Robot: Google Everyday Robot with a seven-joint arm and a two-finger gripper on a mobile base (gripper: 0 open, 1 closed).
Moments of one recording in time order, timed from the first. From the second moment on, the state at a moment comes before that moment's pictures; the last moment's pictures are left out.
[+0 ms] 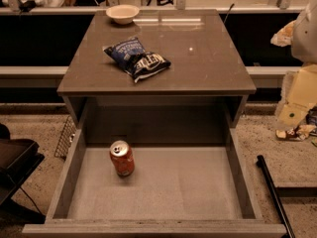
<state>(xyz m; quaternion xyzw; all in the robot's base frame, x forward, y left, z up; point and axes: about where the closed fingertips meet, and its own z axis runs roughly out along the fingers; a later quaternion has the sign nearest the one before) 0.438 -0.216 0.978 -0.60 0.78 -0.04 0.16</state>
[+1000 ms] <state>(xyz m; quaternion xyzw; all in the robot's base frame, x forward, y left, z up) 0.460 -0.193 0.923 -0.61 0.75 0.08 0.26</state>
